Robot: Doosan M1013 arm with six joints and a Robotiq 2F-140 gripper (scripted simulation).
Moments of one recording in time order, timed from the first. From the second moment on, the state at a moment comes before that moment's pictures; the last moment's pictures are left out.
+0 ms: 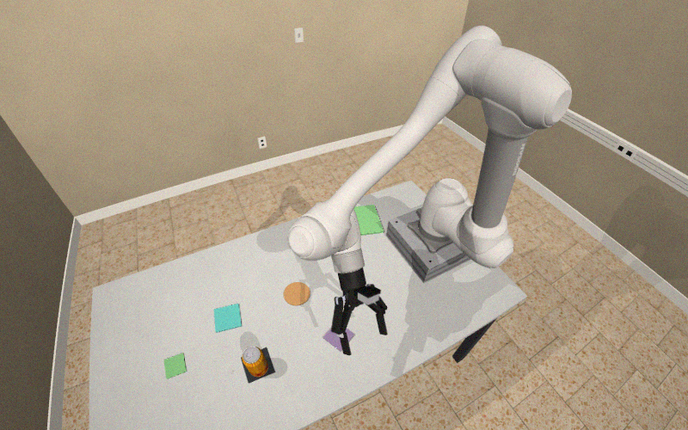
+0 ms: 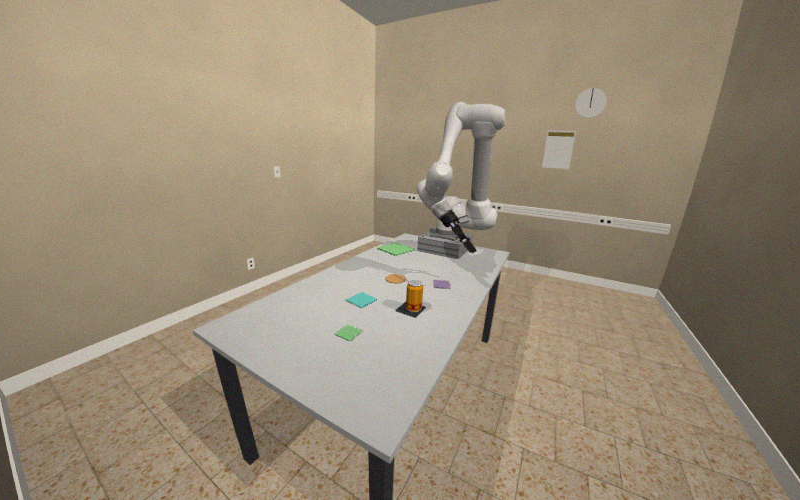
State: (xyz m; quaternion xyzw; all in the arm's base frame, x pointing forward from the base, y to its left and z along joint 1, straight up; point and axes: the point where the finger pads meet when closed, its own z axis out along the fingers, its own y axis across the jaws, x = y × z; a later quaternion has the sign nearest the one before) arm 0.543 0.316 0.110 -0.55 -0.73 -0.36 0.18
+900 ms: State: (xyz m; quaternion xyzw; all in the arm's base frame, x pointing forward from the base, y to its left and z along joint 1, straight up) arm 0.864 0.171 0.104 -0.72 -0.69 0.00 0.00
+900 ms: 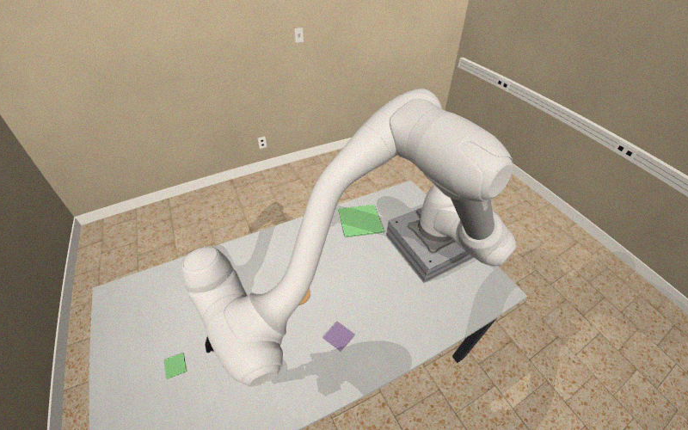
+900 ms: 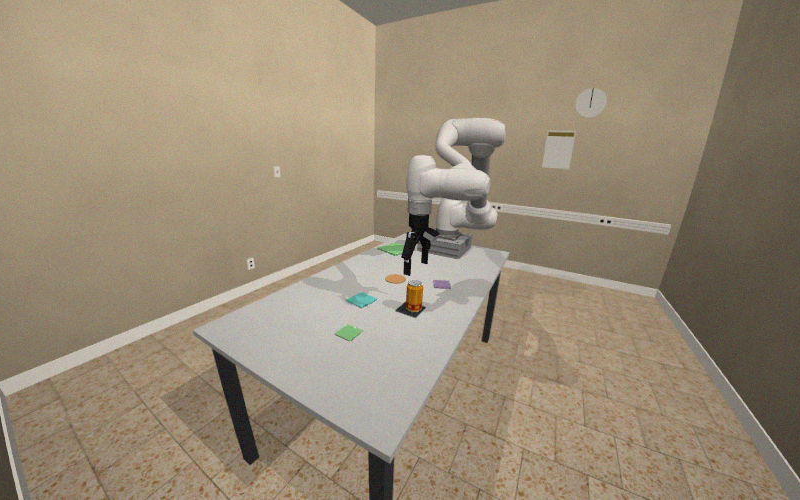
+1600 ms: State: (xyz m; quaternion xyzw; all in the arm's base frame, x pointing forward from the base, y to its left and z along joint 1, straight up) arm 0.864 0.171 0.005 -0.72 -0.69 0.00 0.00
